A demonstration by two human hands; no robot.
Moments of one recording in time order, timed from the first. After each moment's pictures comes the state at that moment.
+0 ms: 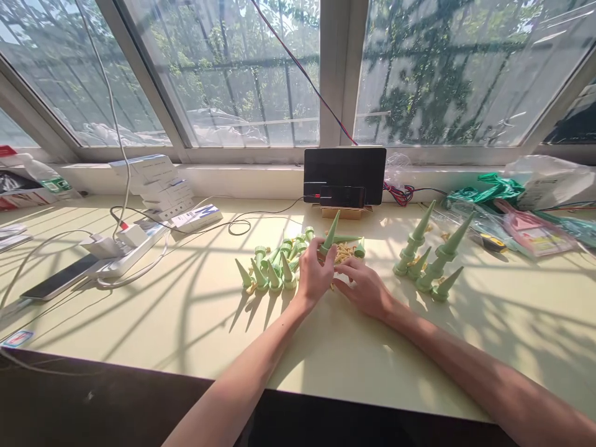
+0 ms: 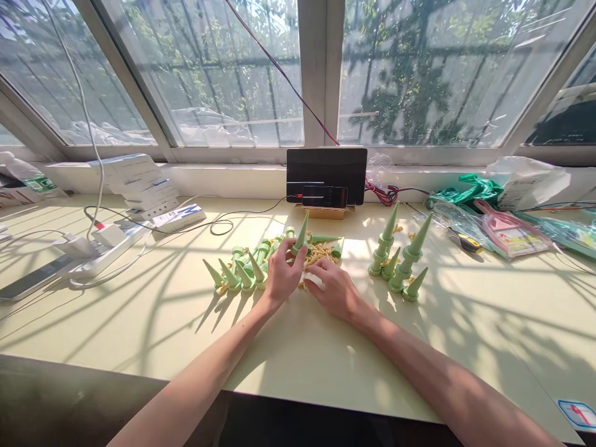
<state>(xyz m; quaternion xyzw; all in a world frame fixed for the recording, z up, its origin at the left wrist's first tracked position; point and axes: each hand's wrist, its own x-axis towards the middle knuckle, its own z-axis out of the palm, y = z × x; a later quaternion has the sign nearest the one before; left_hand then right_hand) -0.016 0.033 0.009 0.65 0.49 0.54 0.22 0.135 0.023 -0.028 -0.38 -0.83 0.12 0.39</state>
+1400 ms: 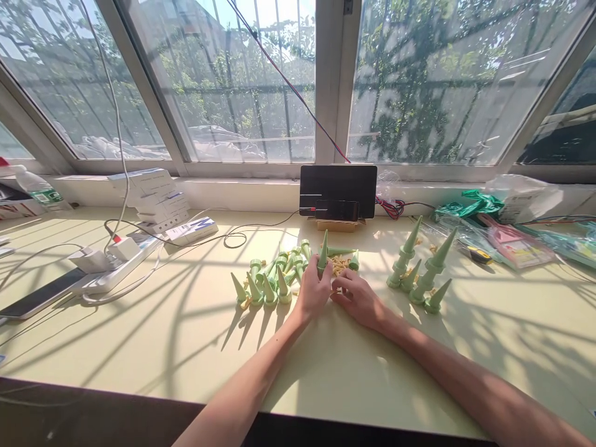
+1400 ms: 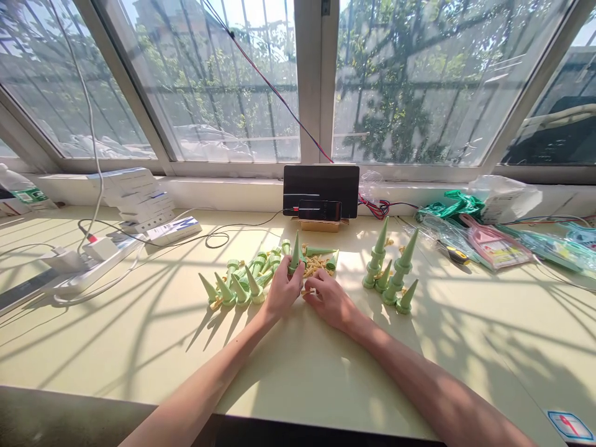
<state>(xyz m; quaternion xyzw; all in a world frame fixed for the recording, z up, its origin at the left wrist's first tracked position) -0.013 0.033 0.001 0.60 0.46 0.54 0.36 0.138 0.032 -0.032 -0.37 -0.82 0.21 0.38</state>
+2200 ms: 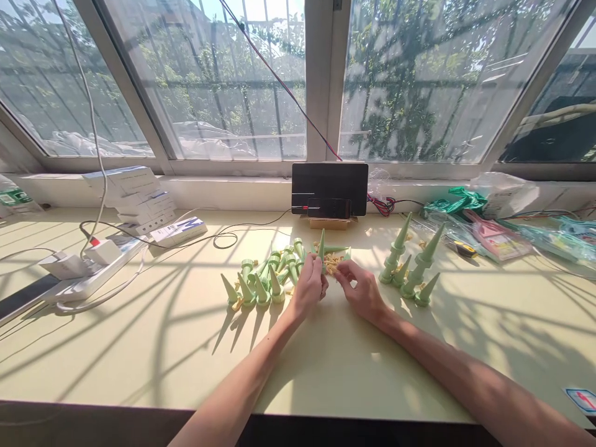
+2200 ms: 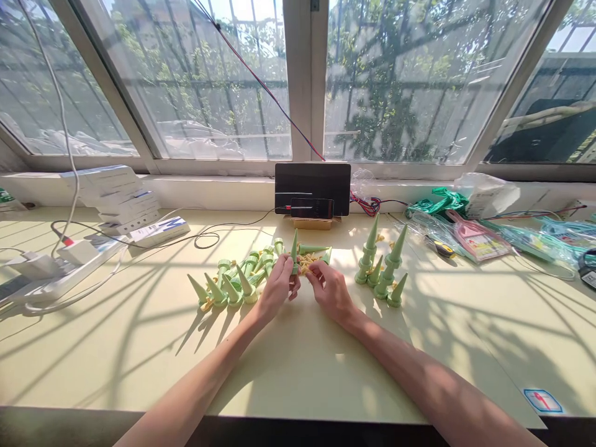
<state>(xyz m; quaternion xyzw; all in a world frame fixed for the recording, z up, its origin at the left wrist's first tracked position) -0.010 0.034 0.006 0.53 0.40 0.51 0.55 0.136 0.027 -0.020 -0.43 -0.72 0.19 0.52</state>
